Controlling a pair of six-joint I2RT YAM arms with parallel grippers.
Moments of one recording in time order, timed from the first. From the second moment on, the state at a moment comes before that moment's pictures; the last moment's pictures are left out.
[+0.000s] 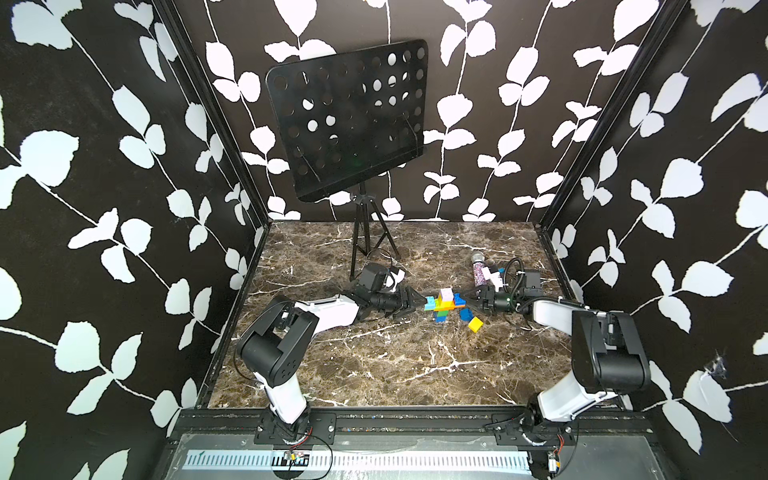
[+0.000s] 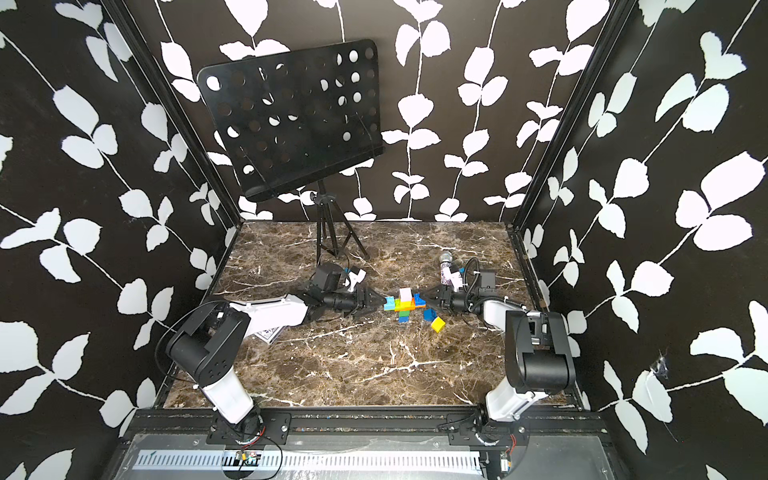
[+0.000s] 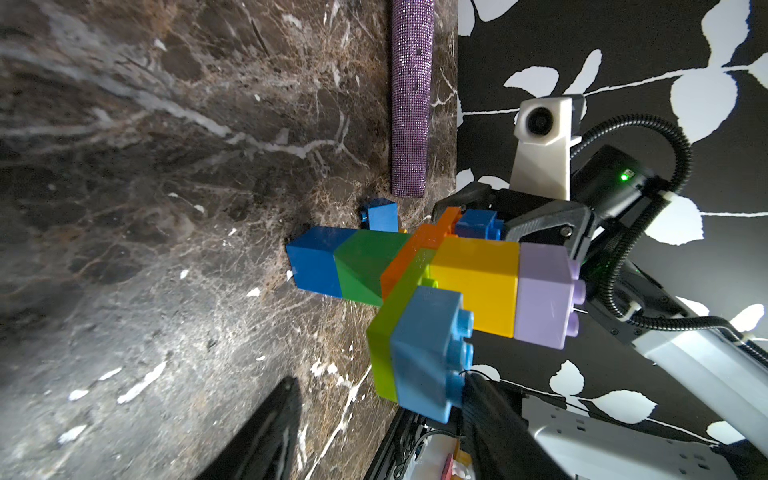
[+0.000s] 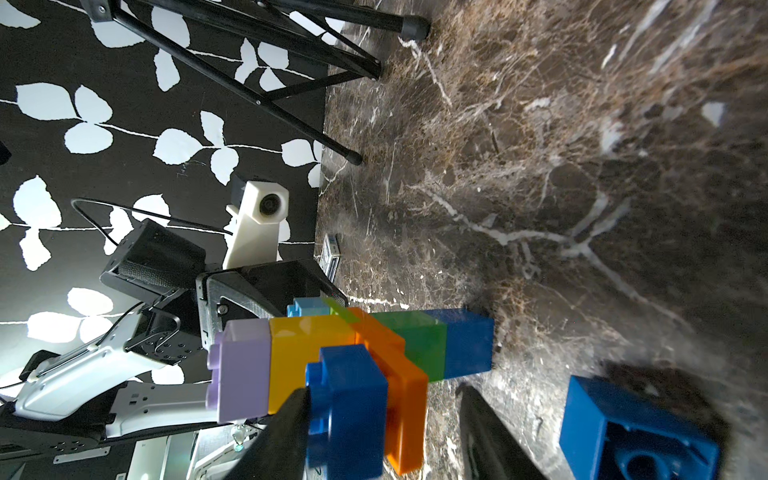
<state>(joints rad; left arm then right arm) -0.62 1.72 0.90 0.19 0.72 -0.93 -0.02 1.61 0.72 0.00 -1.14 0.44</state>
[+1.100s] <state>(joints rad) -0.62 1.73 0.90 0.19 0.72 -0.93 -0.01 1.62 0.72 -0.01 -1.15 0.44</state>
